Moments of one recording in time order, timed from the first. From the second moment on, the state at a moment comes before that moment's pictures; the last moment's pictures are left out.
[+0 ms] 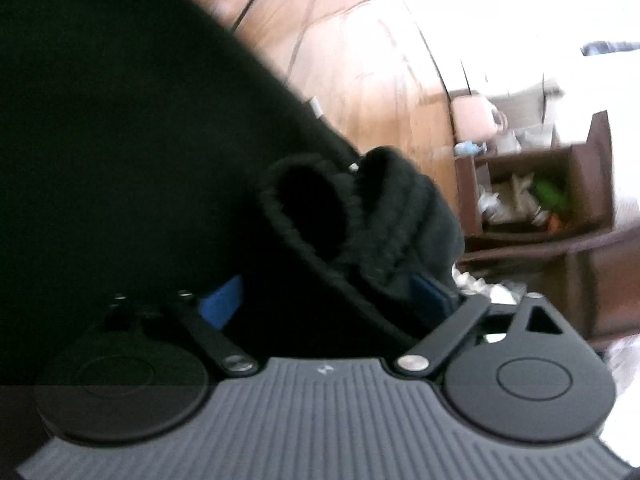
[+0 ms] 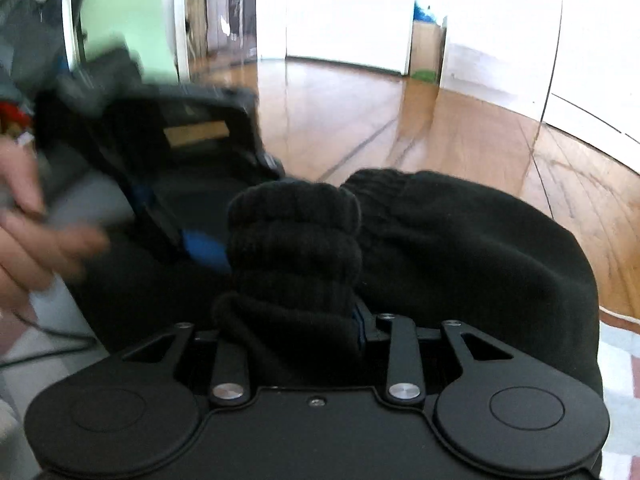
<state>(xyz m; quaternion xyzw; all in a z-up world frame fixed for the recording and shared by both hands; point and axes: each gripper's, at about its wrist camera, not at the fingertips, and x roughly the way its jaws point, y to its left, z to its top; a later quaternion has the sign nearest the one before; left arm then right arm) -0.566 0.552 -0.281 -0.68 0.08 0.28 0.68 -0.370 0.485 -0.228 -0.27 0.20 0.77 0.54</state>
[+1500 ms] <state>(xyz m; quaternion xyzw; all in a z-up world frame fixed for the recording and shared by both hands) -0.495 0.481 -0.135 -0.34 0.23 0.41 0.82 -0.317 0.420 -0.239 -0.37 0.29 0.72 0.52</state>
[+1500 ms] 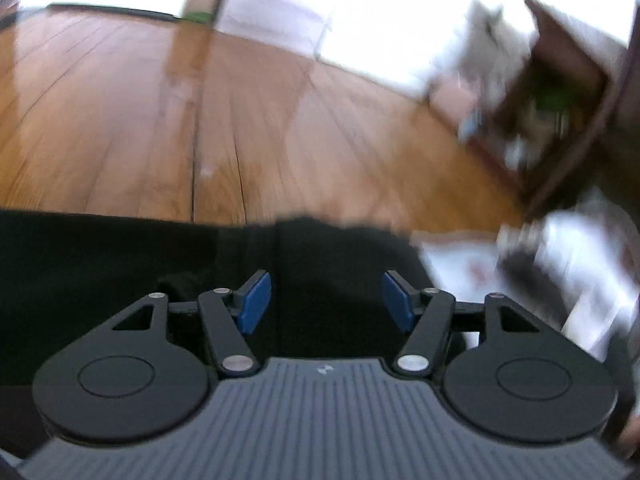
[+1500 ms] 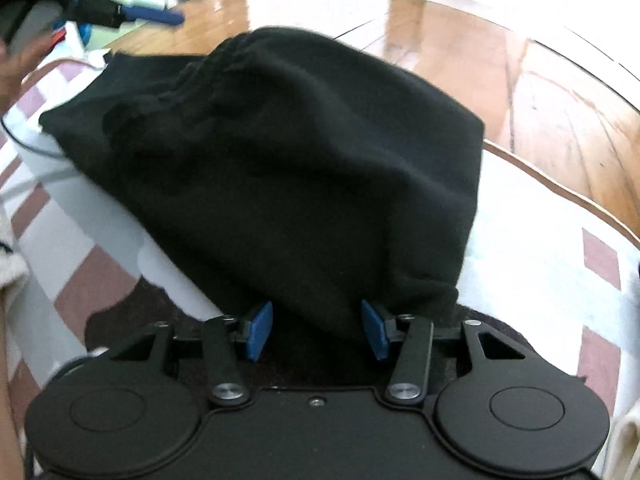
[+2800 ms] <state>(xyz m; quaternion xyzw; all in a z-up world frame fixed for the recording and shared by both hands) -0.664 0.470 -0.187 -0.44 0.19 0.63 0.62 -0.370 0.528 -0.210 -0.31 0.32 0.77 0.45</state>
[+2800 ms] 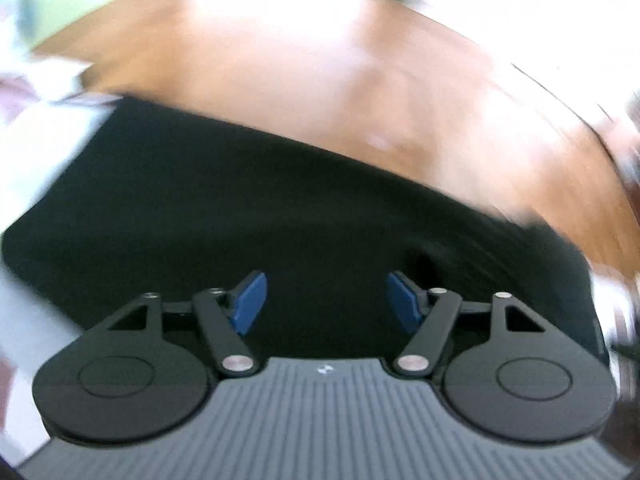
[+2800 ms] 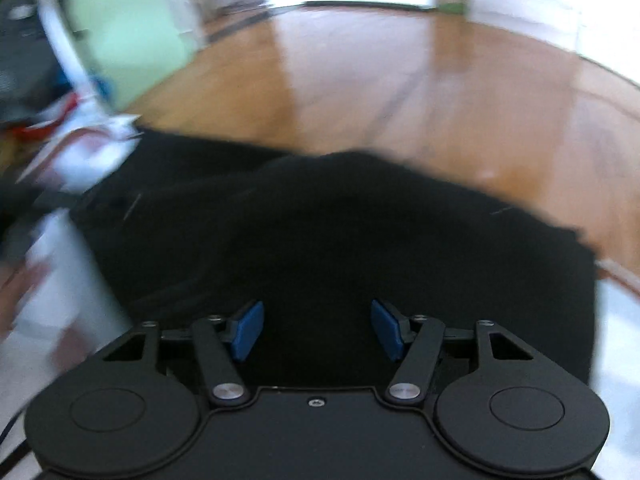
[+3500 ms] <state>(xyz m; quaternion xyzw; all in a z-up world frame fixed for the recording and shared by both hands) -0.852 0.412 -0.244 -0.58 -0.09 0.71 0.40 -0.410 0.516 -0.204 -0.29 0.28 0.81 0.42</state>
